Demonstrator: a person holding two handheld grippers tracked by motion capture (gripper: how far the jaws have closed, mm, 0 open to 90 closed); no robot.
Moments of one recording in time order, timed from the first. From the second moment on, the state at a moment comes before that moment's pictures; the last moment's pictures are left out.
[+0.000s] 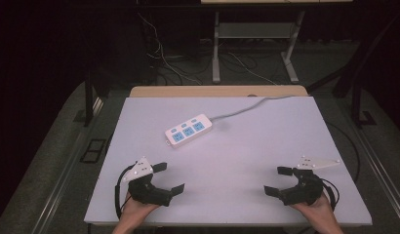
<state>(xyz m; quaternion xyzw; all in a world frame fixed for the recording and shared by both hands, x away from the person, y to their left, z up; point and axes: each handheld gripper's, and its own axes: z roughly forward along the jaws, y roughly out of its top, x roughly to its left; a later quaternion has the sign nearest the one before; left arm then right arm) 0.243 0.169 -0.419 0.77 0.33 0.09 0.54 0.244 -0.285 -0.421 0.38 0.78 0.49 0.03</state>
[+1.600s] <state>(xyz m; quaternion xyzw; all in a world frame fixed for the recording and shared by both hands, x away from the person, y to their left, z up) 0.289 0.149 -0.385 0.81 0.30 0.05 0.49 0.245 -0.286 -0.423 0.38 0.78 0.49 0.03</state>
